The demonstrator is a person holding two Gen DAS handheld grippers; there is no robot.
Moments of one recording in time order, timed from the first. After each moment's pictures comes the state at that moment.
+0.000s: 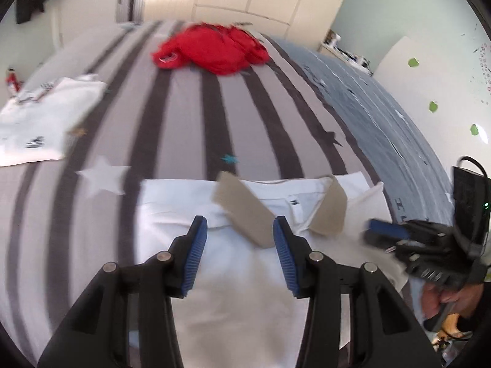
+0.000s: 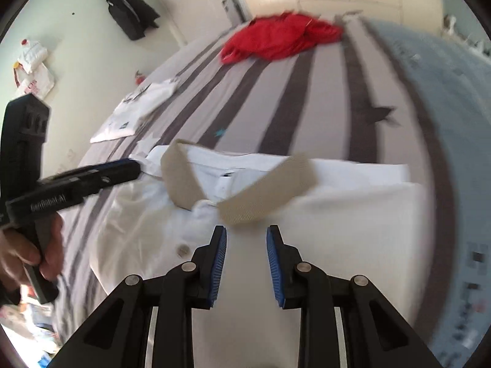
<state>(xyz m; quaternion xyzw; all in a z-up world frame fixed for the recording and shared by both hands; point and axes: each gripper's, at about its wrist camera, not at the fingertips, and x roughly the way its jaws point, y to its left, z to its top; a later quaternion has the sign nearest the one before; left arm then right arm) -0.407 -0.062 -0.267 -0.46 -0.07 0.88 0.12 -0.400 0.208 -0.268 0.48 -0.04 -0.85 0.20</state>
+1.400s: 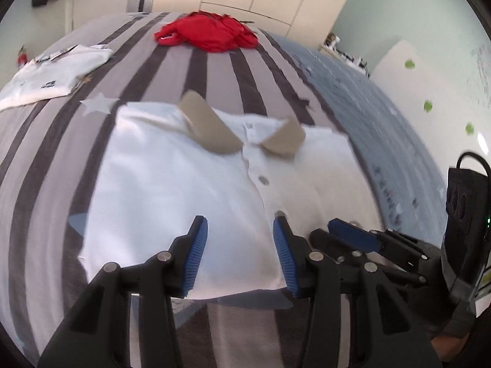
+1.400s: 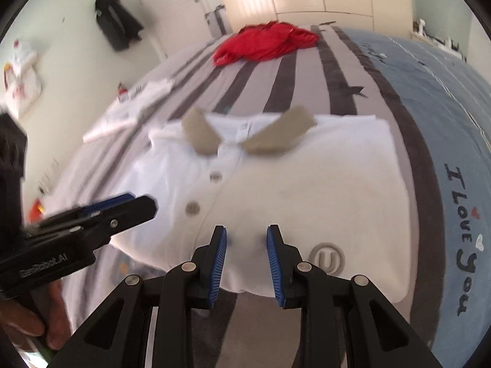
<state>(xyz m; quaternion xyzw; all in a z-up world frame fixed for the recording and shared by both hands) -0.312 0.007 -0.304 -0.47 -0.08 0.87 0.12 -0.311 0.171 -0.291 0.47 -0.03 -0.87 0.16</state>
